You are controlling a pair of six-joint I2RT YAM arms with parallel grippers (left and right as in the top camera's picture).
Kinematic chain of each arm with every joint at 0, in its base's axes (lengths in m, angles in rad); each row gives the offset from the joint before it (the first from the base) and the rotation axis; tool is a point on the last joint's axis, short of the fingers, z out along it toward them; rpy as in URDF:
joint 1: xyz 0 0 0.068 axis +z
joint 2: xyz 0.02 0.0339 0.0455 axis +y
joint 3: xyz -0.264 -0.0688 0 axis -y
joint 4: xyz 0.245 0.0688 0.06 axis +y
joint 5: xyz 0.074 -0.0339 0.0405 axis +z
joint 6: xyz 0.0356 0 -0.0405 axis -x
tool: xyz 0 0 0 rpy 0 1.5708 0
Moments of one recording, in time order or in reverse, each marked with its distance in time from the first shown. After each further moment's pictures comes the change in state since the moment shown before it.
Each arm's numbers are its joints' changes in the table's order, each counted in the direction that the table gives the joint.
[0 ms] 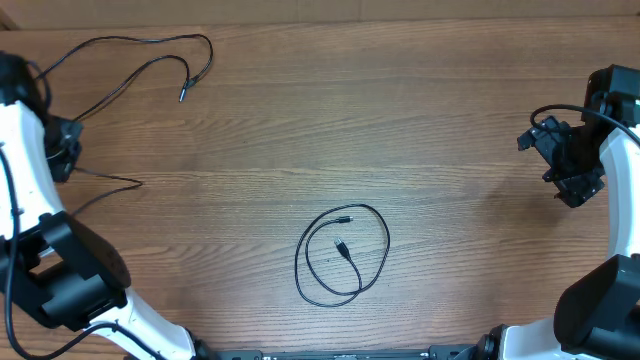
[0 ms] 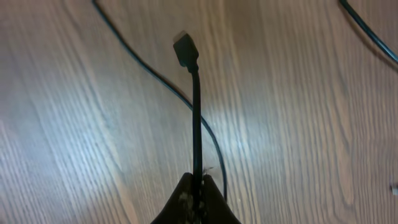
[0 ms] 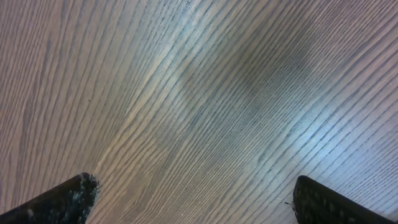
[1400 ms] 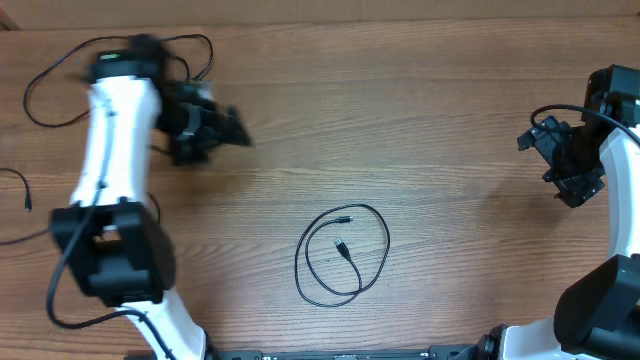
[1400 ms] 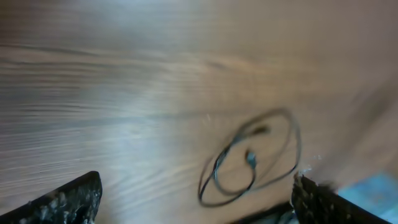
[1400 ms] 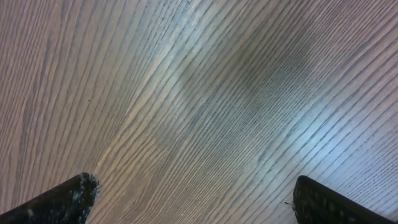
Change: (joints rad) left arm -0.508 0.008 -0.039 0.185 -0.618 -0.807; right arm 0.000 0.000 0.000 -0.001 0.000 0.000
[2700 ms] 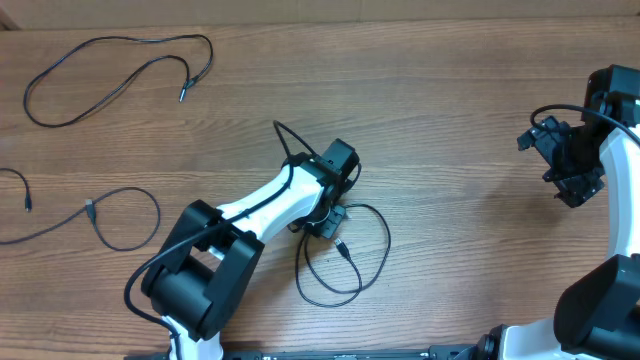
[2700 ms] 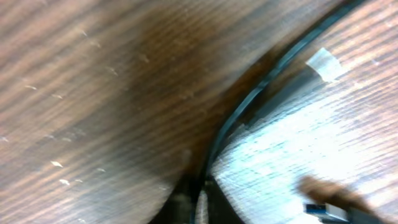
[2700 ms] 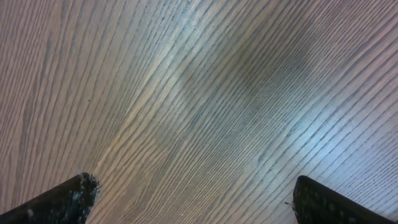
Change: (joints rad) left arm -0.655 -0.040 -0.607 -0.632 0.435 0.043; right arm 0.000 0.000 0.000 0.000 0.000 0.000
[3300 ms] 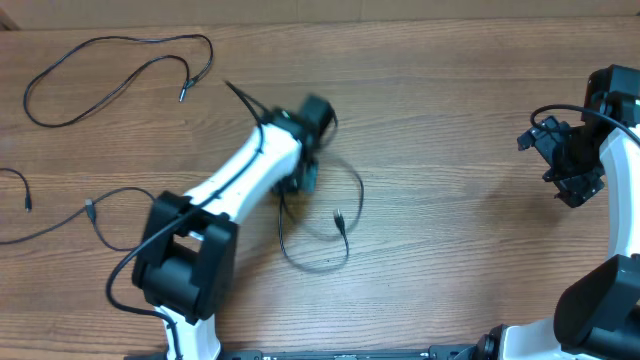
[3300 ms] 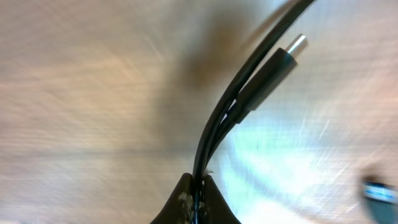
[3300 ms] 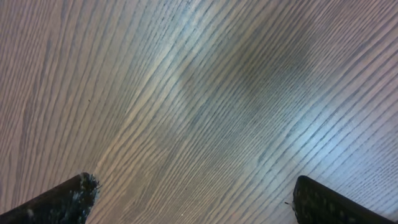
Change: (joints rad) left arm 0.172 0.032 0.315 0.268 0.172 0.250; right arm 0.000 0.000 0.000 0.000 0.000 0.000
